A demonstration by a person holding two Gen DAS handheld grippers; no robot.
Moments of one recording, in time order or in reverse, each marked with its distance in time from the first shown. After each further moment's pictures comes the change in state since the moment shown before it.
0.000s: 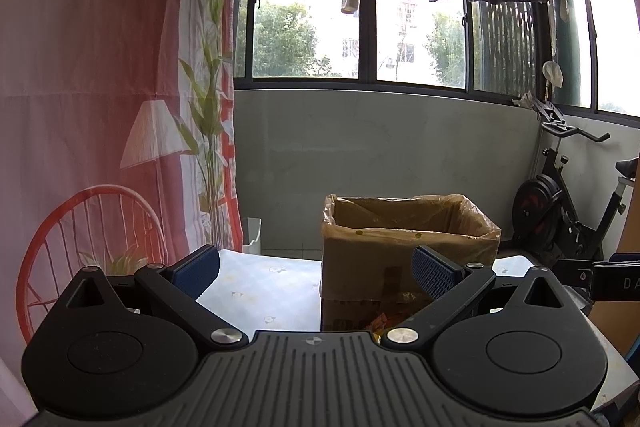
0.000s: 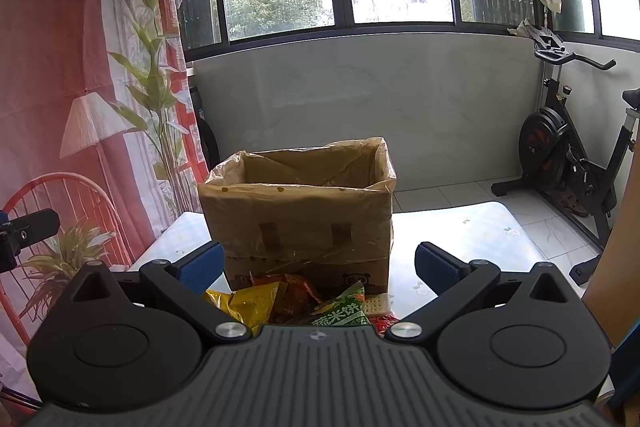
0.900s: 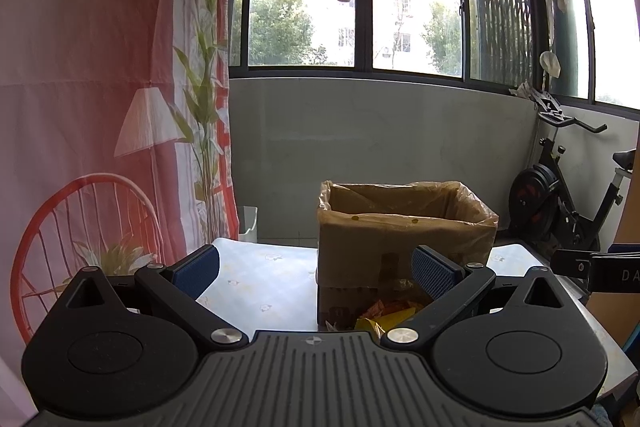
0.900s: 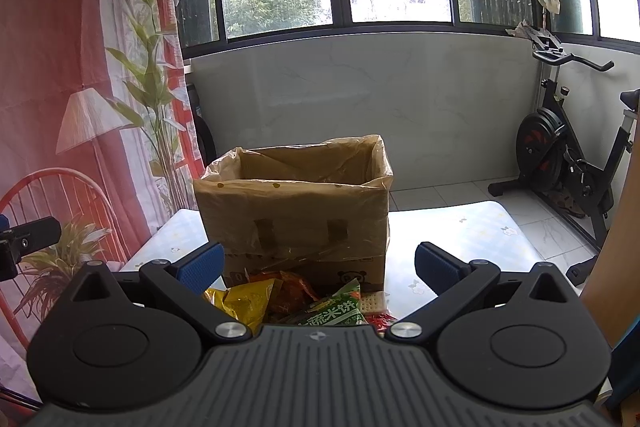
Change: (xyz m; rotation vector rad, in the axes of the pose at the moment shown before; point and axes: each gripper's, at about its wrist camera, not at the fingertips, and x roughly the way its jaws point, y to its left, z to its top) left arm 0.009 0.002 -0.007 0.007 0.031 -0.012; right arm 0.005 0.001 -0.004 -0.006 0.001 -0.009
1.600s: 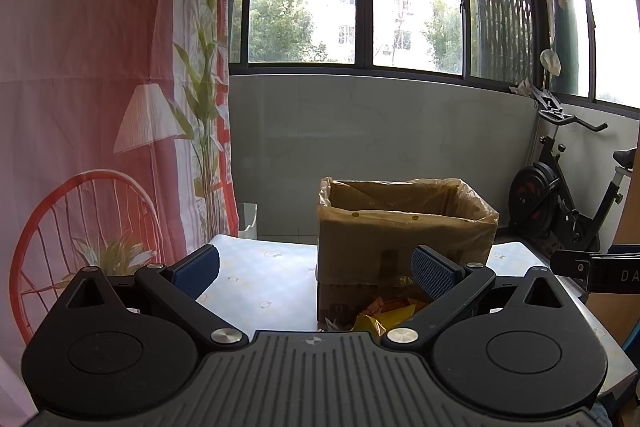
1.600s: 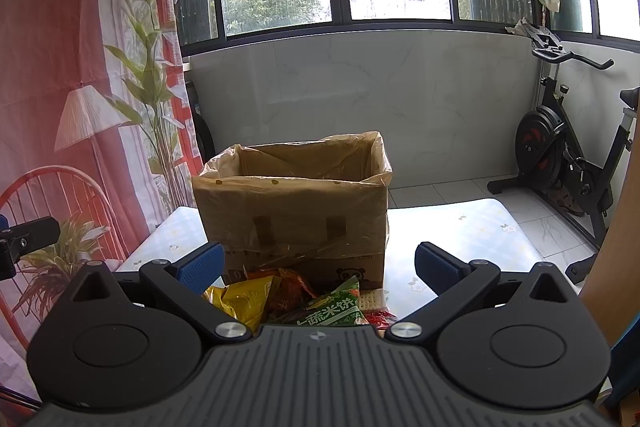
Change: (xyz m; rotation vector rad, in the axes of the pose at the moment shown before) left arm 0.001 0.000 -0.001 0.000 0.003 -0.001; right arm 0.000 -0.001 0.000 0.001 0.001 0.000
